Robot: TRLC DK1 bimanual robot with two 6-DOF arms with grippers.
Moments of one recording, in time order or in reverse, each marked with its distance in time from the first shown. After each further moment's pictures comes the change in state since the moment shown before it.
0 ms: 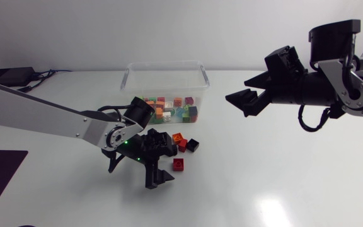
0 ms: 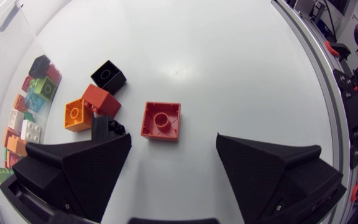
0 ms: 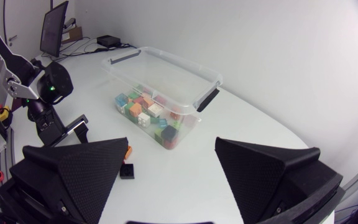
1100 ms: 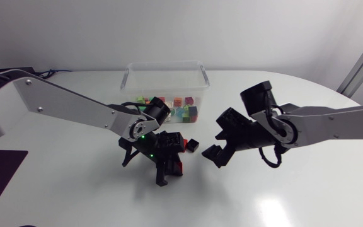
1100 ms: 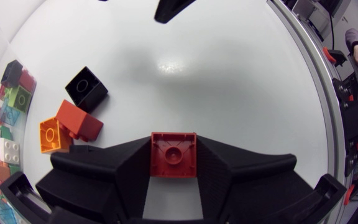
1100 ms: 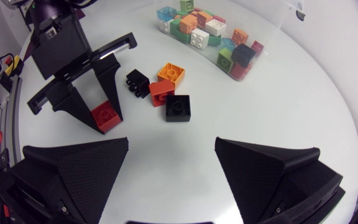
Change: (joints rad) left arm -0.036 0.152 0.179 -0.155 0.040 0.008; right arm 0.204 0.289 -0.116 0.019 0.092 -0.026
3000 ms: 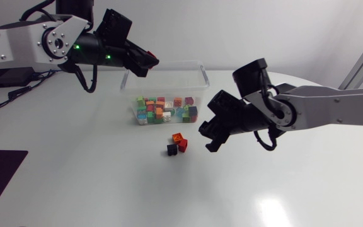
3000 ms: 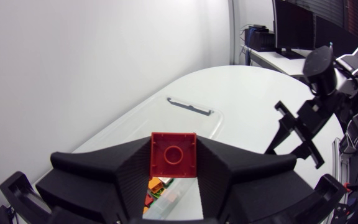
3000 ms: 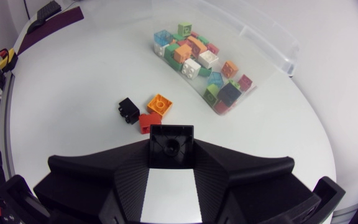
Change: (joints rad) left arm 0.296 -0.336 0.251 0.193 -0.038 -0.489; right arm 0.063 -0.042 0.134 -0.088 0.106 -0.067
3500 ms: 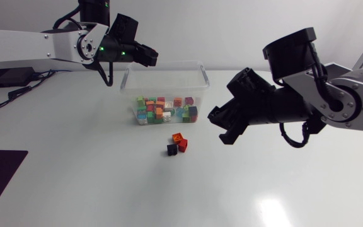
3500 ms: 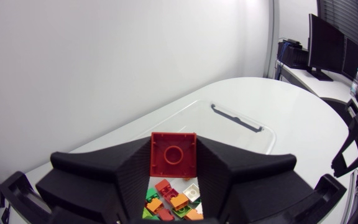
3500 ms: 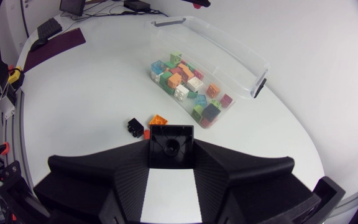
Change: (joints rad) left arm 0.024 0.232 0.170 0.129 -0.140 -0.148; right arm 0.001 -0.251 -0.005 -0.132 0.003 0.045
